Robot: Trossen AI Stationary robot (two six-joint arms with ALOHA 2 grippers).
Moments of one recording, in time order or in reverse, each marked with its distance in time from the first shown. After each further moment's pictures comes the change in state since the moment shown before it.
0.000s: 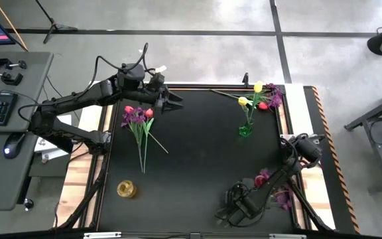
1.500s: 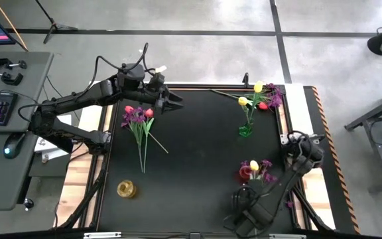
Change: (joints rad) left arm 0.000 0.000 0.000 0.001 -0.001 0.001; right arm 0.050 -0.009 0.394 -0.516 0.058 -0.059
